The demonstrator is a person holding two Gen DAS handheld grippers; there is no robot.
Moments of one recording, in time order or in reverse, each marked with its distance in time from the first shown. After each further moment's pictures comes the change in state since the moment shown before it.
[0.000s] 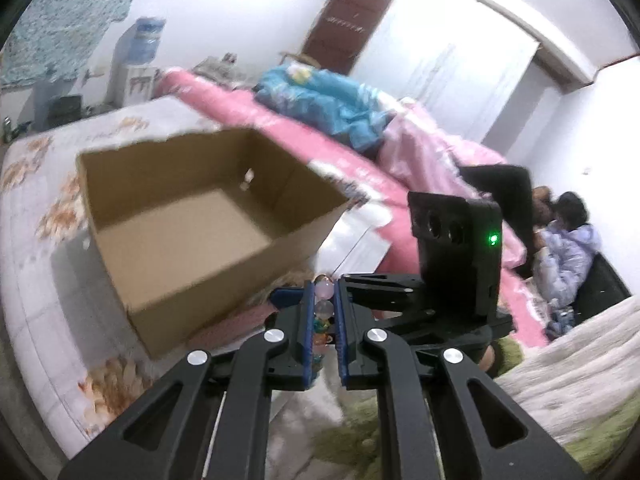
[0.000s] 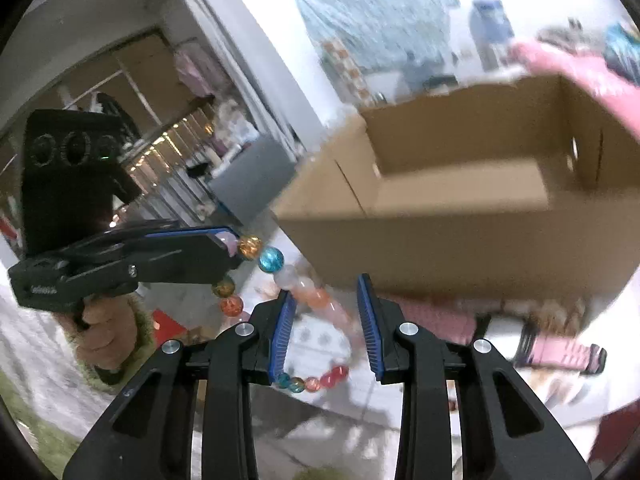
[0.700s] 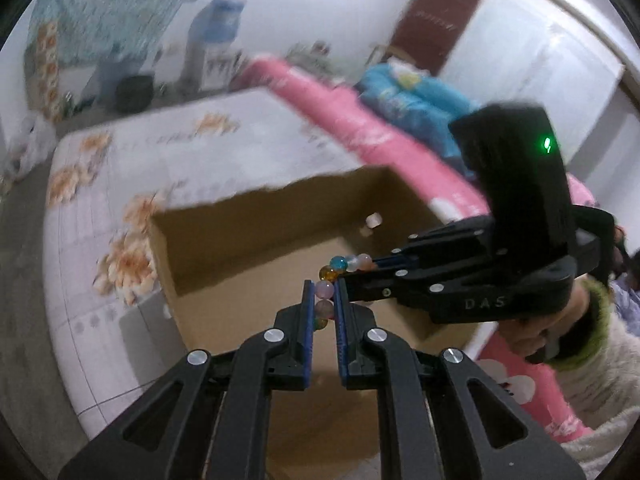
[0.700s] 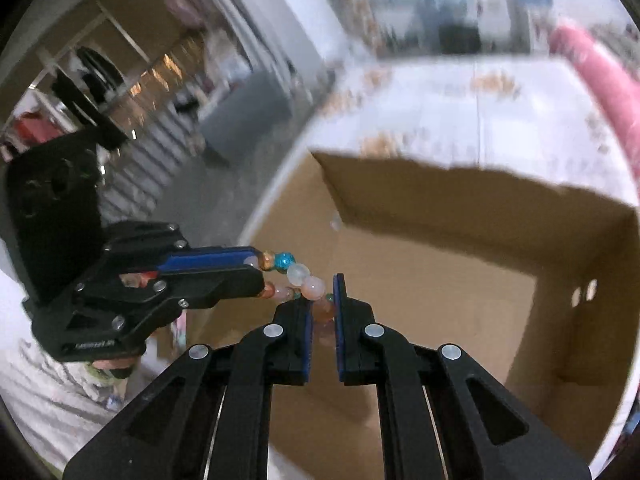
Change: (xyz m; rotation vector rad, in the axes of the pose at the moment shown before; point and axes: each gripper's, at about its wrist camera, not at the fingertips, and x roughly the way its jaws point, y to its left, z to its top) left arm 0.070 0.116 0.090 -0.163 0.100 0.325; right arm 0.141 -0.076 0.134 -0.032 0.476 -0.023
